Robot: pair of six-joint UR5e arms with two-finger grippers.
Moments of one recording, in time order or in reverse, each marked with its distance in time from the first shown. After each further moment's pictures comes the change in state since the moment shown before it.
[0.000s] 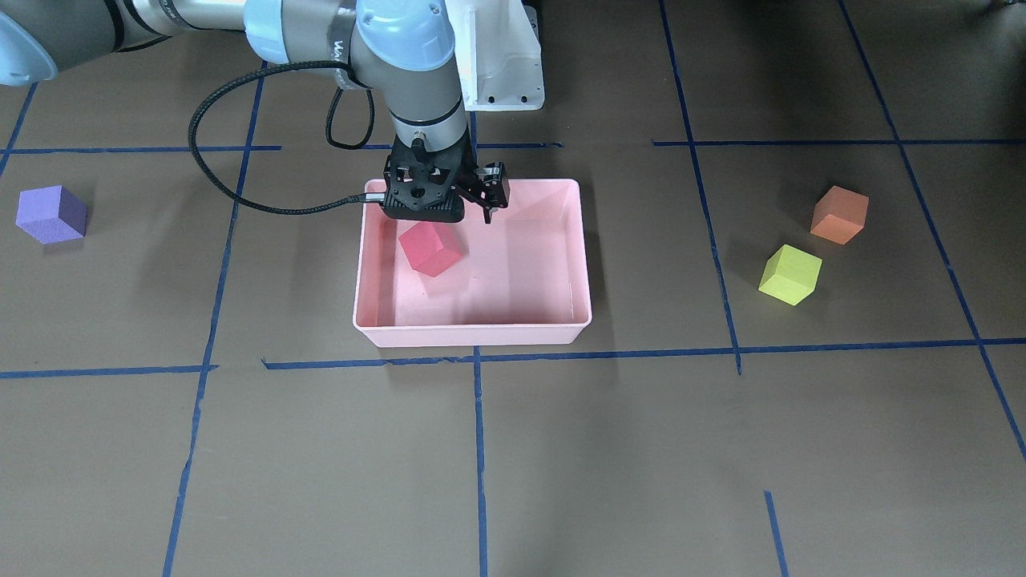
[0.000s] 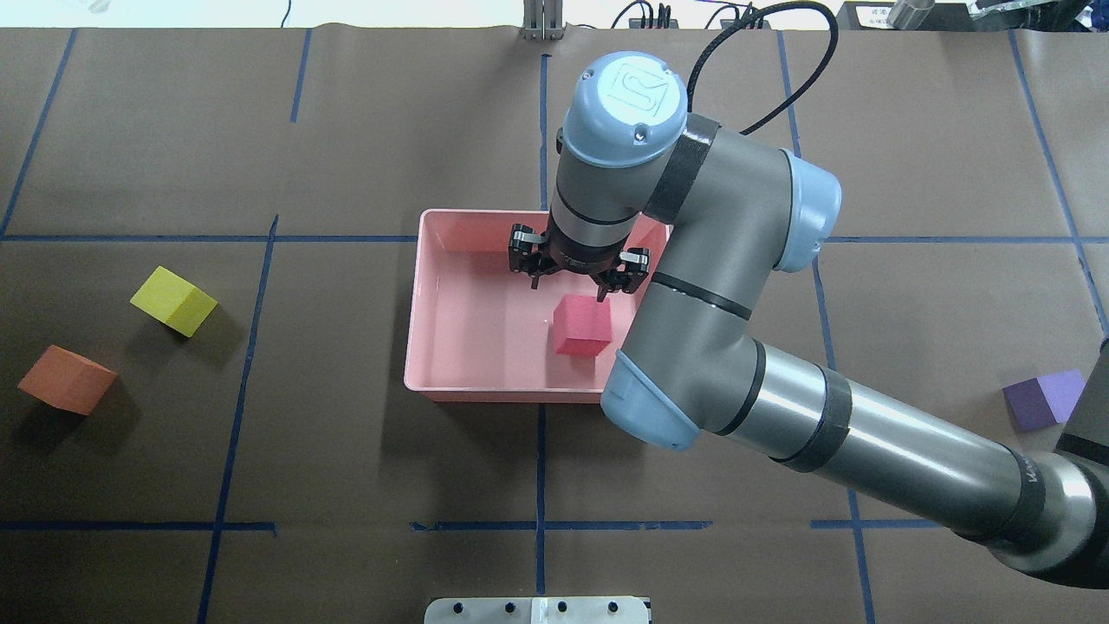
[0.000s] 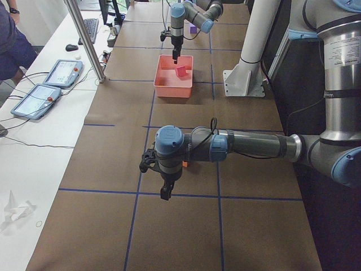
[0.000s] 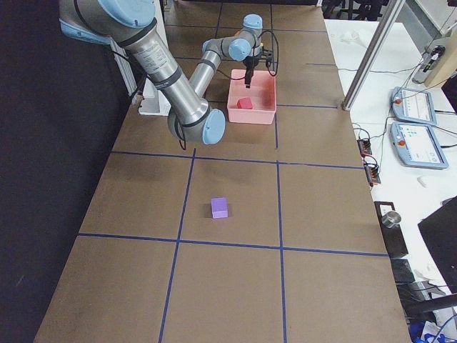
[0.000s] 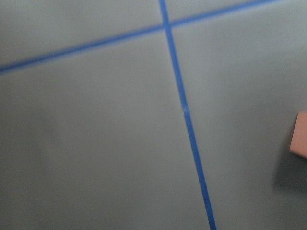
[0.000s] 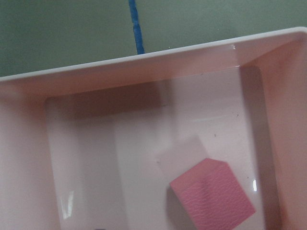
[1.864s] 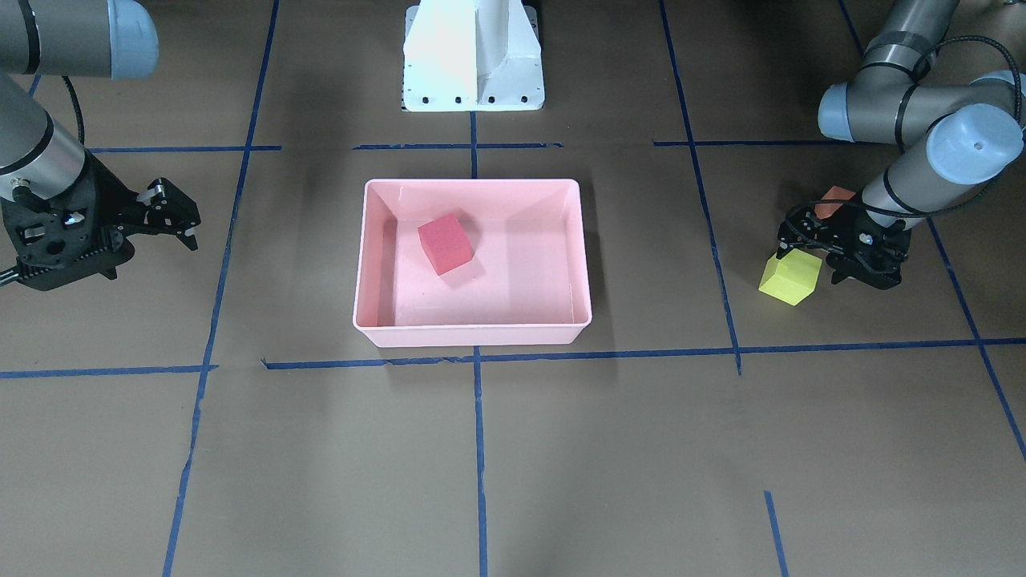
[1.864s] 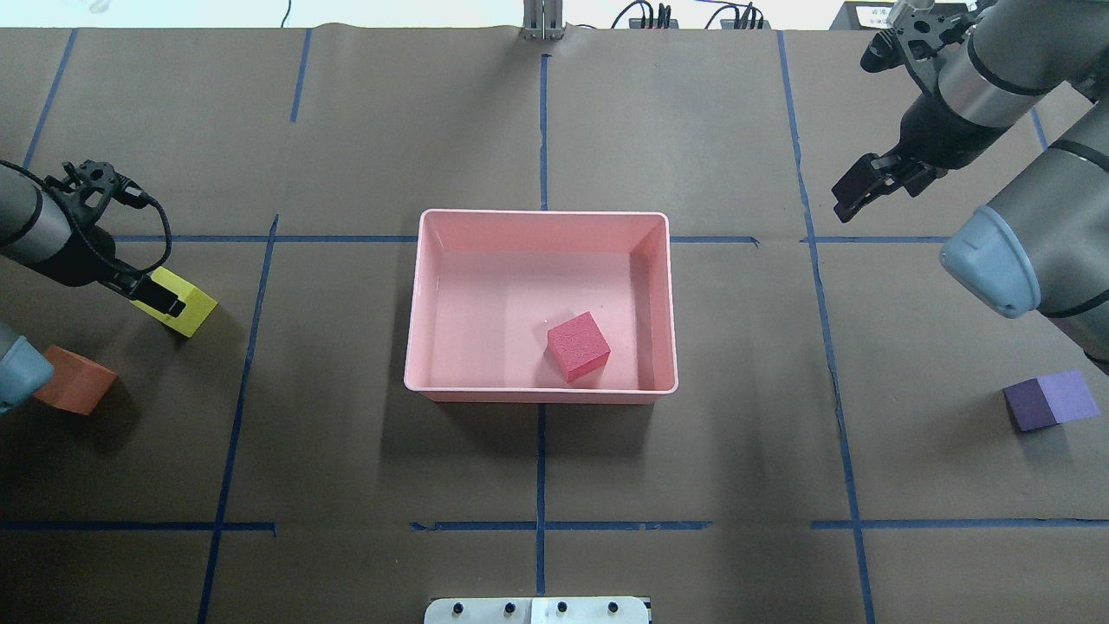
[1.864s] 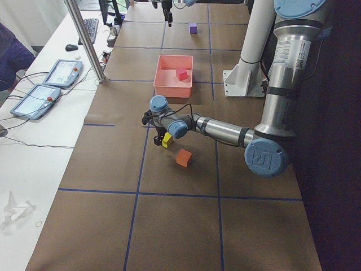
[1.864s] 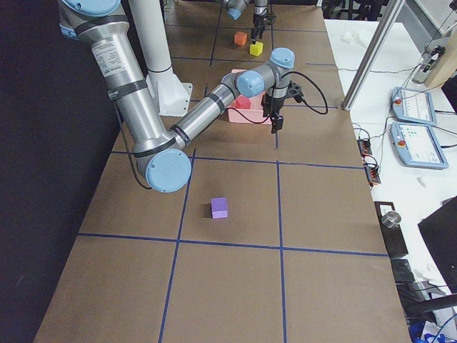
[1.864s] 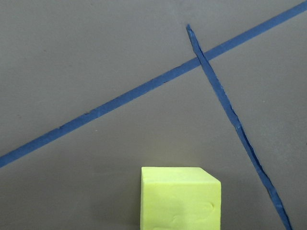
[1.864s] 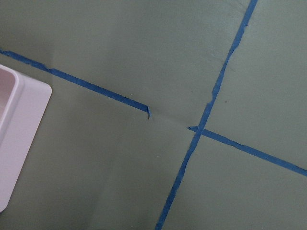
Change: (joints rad) left arm 0.655 -0.233 0.189 -0.504 0.068 -0.691; right arm 0.448 -0.450 0.221 -0.065 0.263 -0.982
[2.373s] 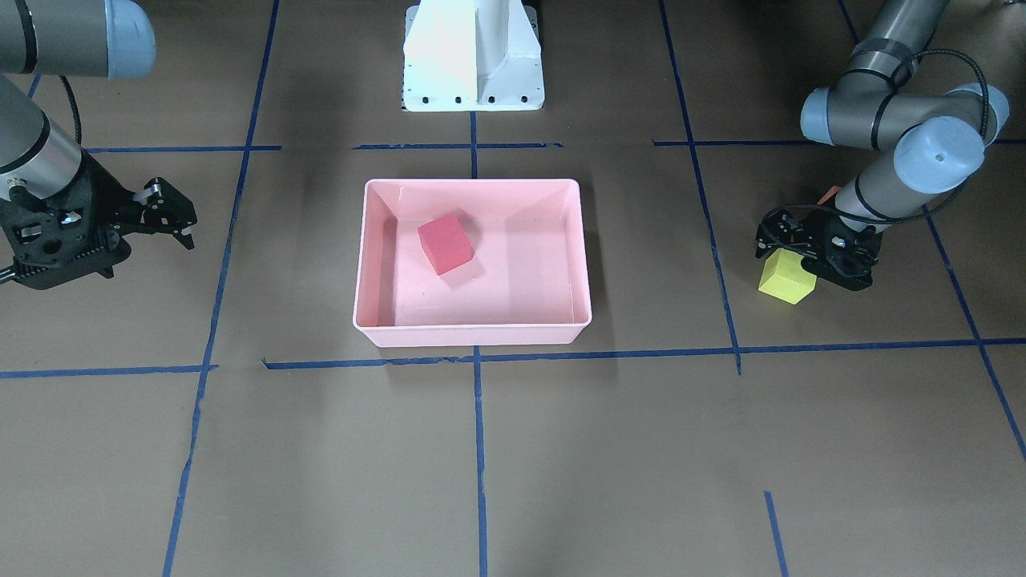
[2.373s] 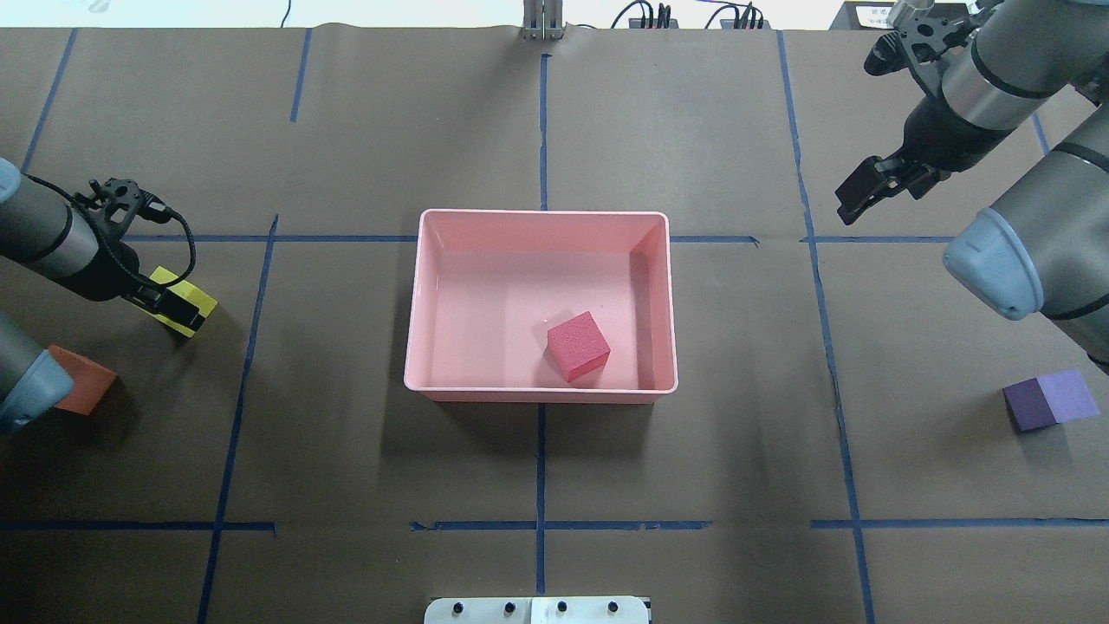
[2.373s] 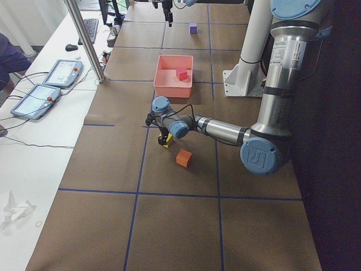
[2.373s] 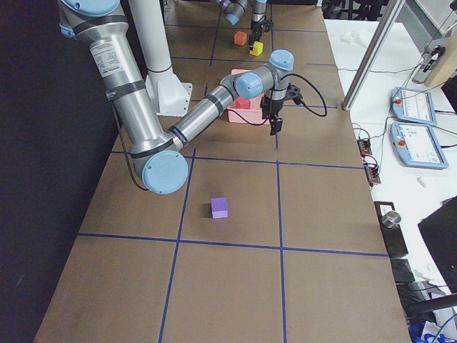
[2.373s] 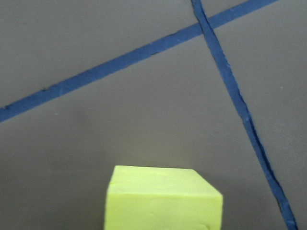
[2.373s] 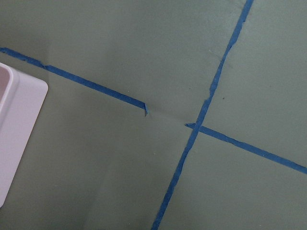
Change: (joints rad) left arm 0.050 -0.019 0.023 -0.006 0.002 -0.063; right arm 0.001 -0.008 0.001 0.000 0.000 -0.003
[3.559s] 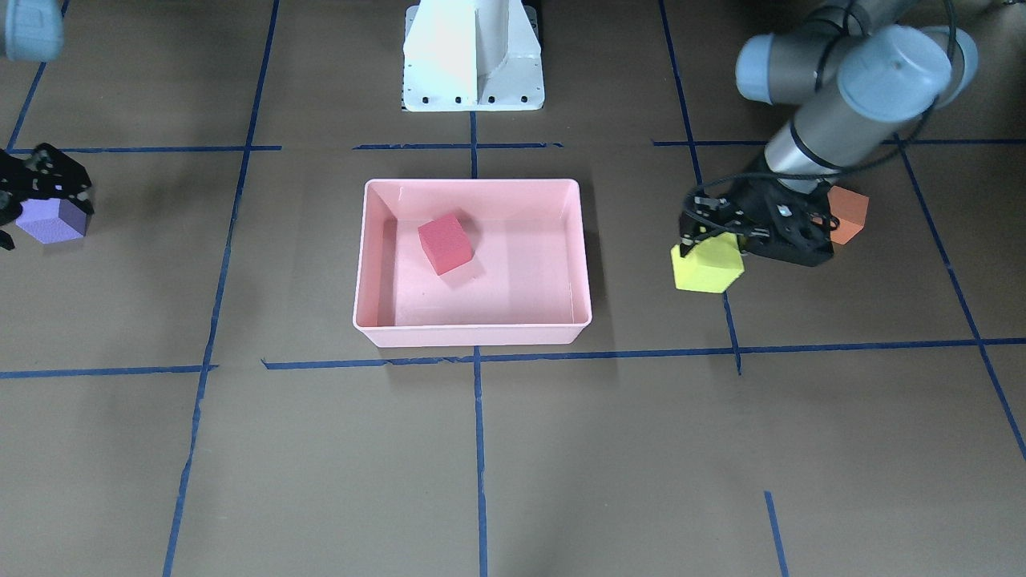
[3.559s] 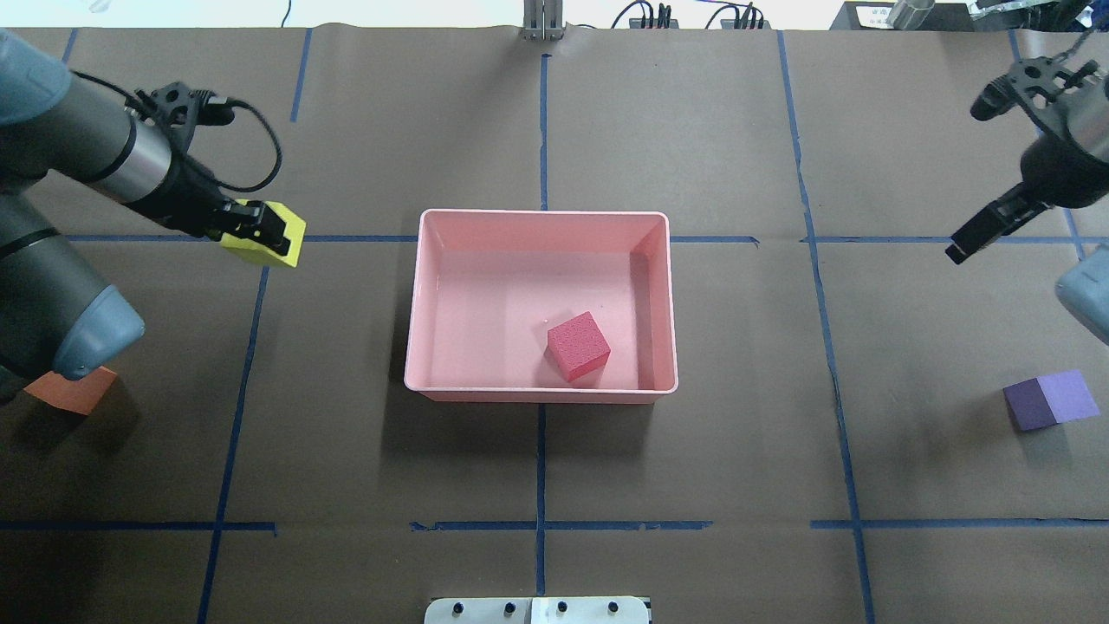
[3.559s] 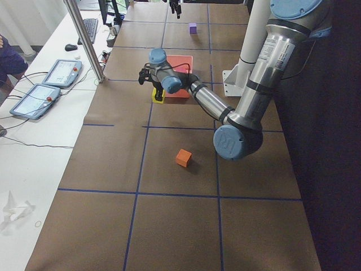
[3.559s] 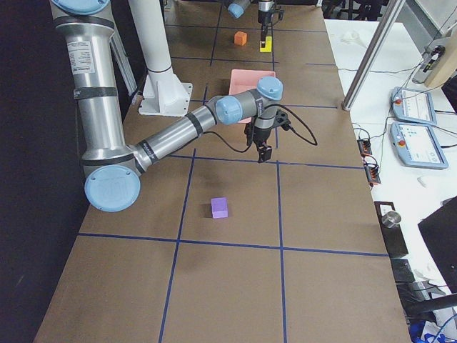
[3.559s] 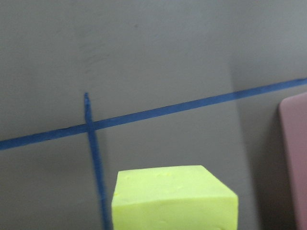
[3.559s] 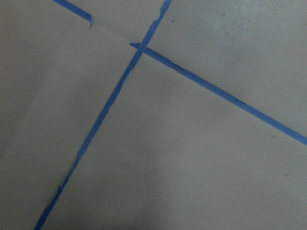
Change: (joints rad) left arm 0.009 -0.331 -0.263 0.377 0.031 -0.500; right arm 0.117 -0.321 0.126 0.039 0.047 -0.336
